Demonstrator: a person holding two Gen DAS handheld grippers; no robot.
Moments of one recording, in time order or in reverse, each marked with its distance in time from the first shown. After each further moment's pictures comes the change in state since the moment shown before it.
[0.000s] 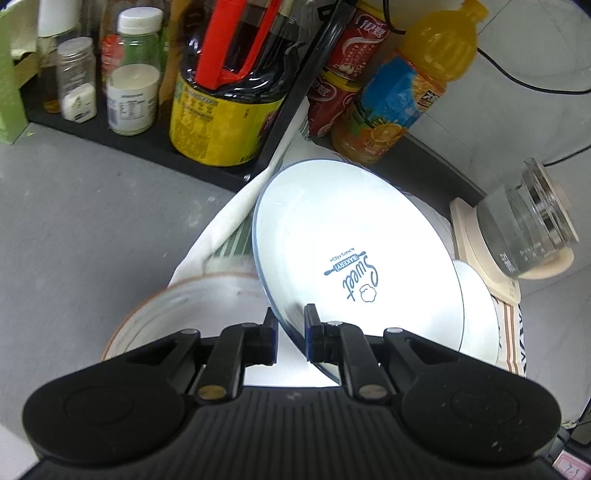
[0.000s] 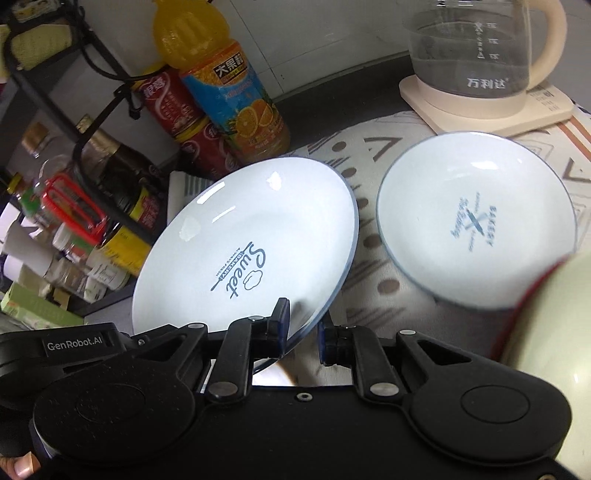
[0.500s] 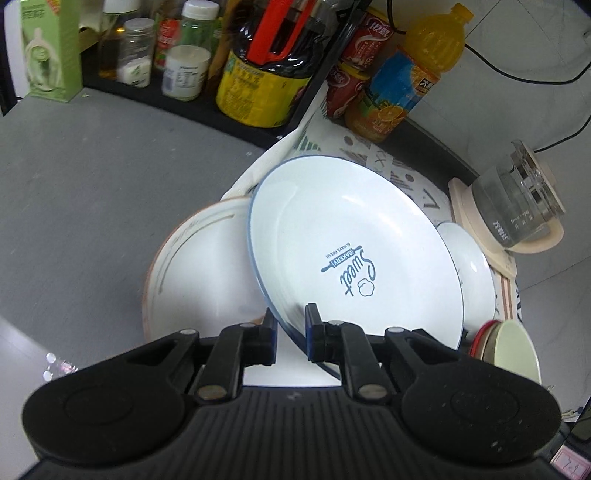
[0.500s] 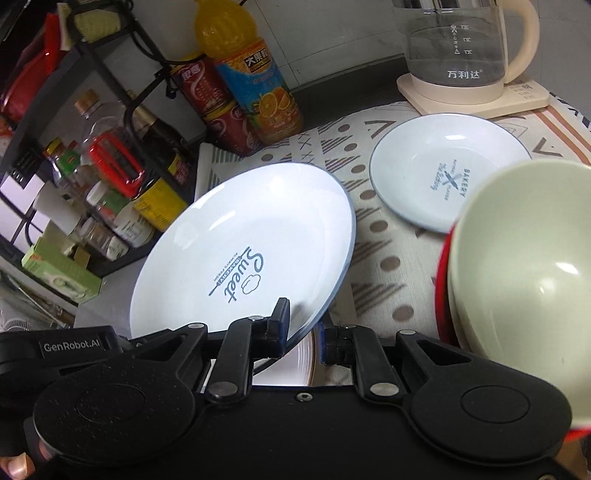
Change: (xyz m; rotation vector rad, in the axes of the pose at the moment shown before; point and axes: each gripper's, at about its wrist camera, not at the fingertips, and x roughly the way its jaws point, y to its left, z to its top) left arm -0.055 0.019 -0.070 -0.029 -0.012 0.027; right arm -0.052 0.003 -0.058 -0.040 -0.016 0.024
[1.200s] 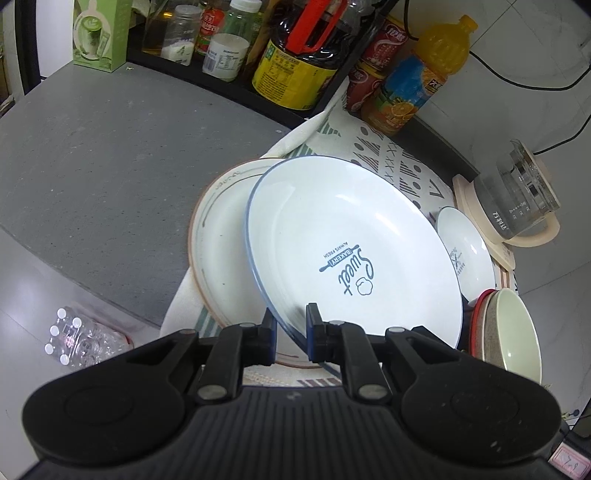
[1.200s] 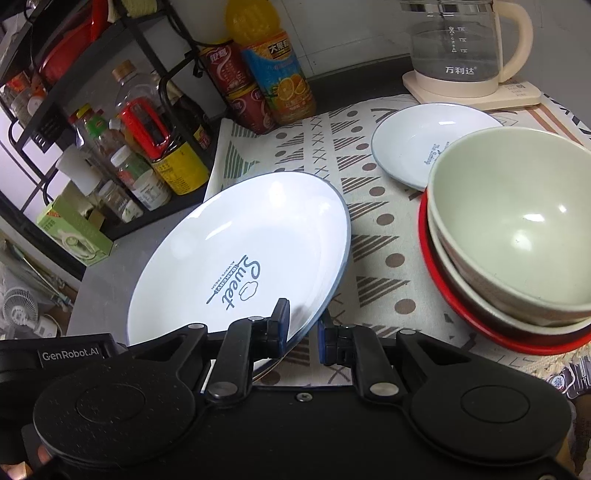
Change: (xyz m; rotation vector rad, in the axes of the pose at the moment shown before) left arm -0.028 0.024 -0.045 -0.055 -0.019 0.002; right arm -0.032 0.009 -0.038 -0.071 0.008 0.002
